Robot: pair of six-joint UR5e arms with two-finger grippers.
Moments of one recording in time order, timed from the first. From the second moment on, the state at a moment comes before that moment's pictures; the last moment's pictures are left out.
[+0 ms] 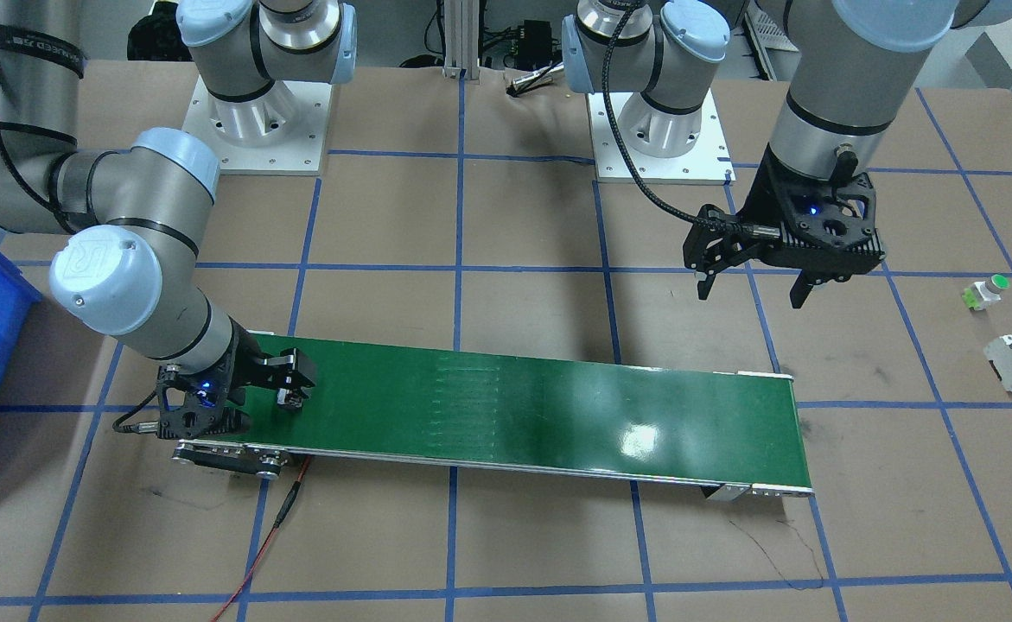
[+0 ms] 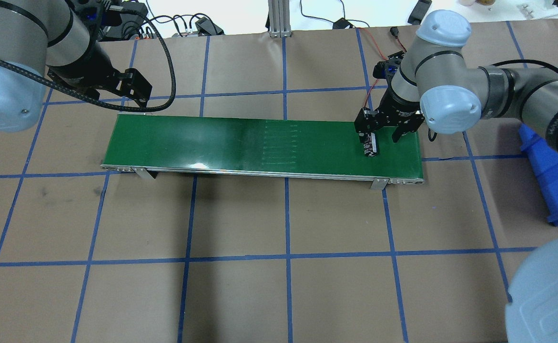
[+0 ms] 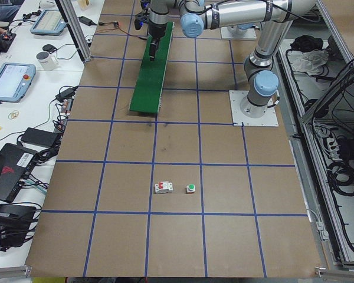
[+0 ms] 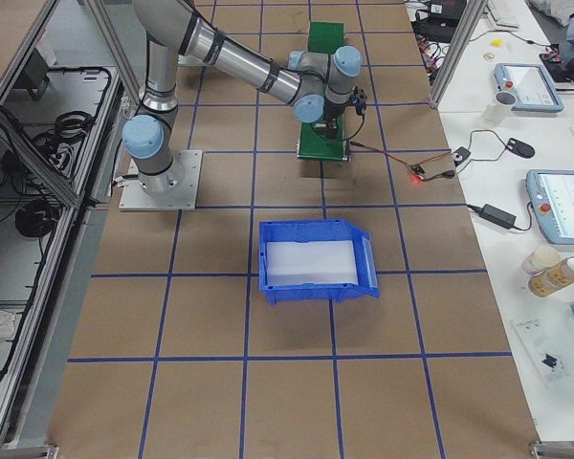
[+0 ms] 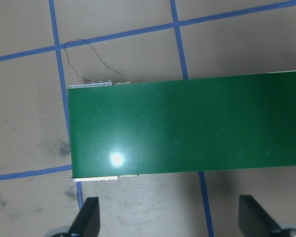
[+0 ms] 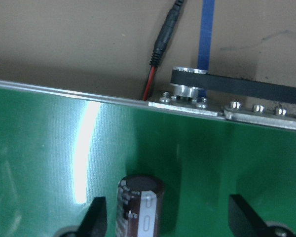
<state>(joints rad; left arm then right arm) -1.49 -1.59 -1.68 -1.26 1.61 0.23 1.52 -1.22 1.76 -2.04 -1.43 -0.10</state>
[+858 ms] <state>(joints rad) -1.49 -1.59 -1.68 -1.26 1.61 0.23 1.49 -1.22 1.68 -1.93 -1.61 -0.19</state>
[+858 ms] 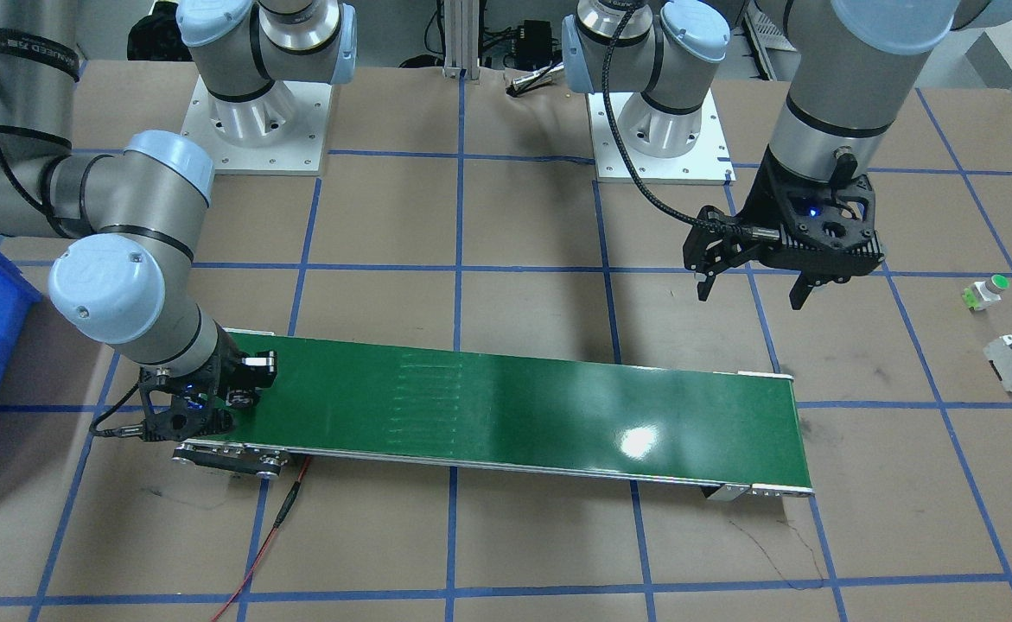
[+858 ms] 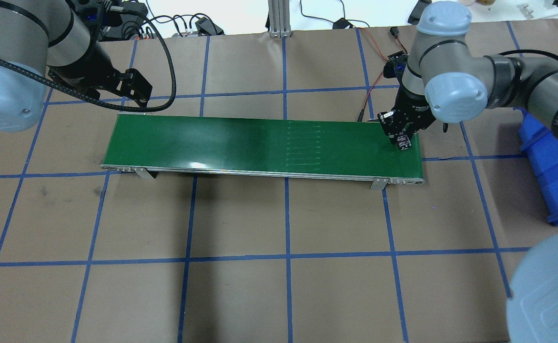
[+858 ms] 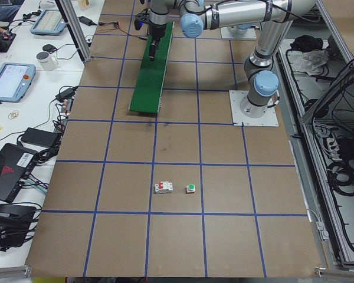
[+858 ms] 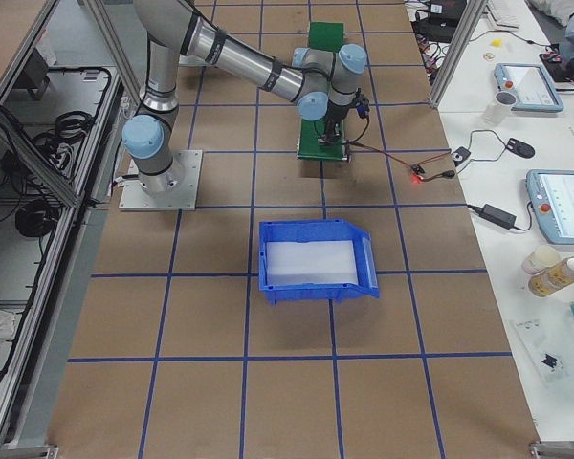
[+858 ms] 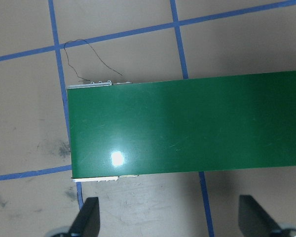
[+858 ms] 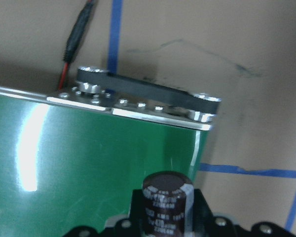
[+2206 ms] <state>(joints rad) -1.49 -1.59 -1.68 -1.26 1.61 0.23 0.84 -1.13 1.59 -2.04 -1.69 -0.96</state>
